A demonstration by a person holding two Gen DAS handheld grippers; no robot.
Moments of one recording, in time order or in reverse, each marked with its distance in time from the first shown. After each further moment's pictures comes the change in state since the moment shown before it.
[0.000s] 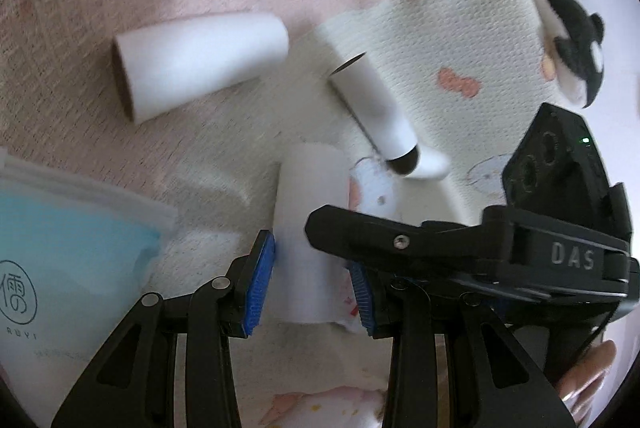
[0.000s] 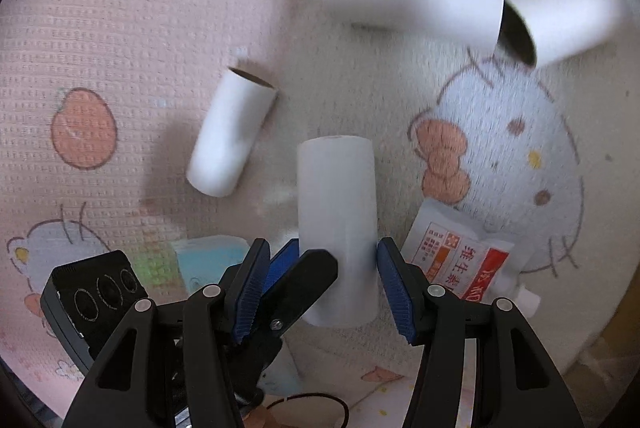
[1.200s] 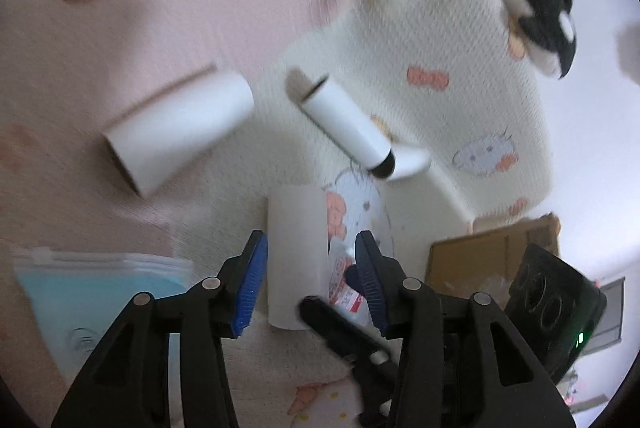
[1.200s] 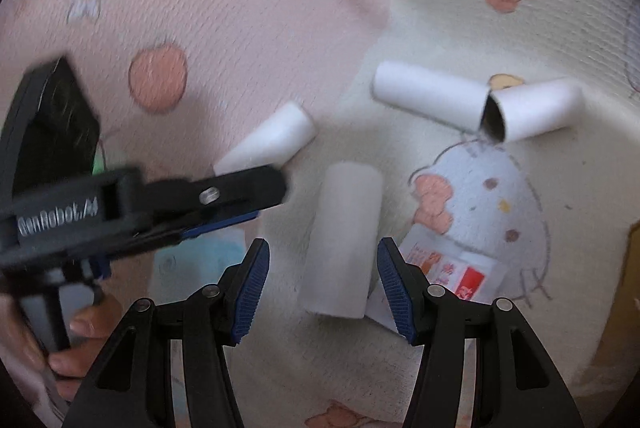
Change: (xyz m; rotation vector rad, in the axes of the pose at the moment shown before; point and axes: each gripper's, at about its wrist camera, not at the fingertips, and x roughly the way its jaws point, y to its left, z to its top) left arm -0.020 -0.014 0.020 0.161 0.034 0.008; right arm -0.035 0.005 -0.085 -0.314 -0.486 -0.150
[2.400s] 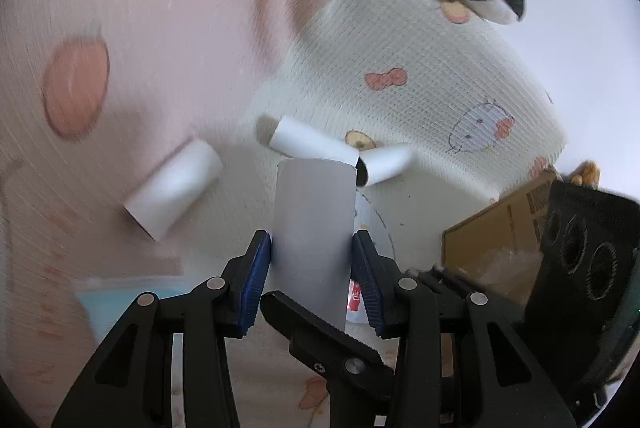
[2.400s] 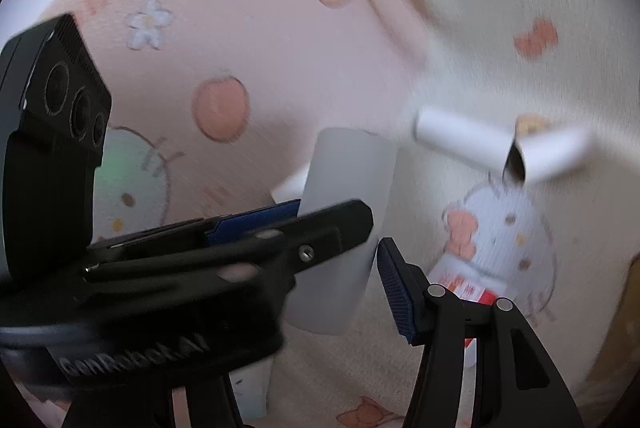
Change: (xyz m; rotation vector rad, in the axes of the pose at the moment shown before) left arm -0.049 -0.085 -0.019 0.277 -0.138 0.211; right arm -0.047 0.016 0.017 -0.064 -0.084 0.084
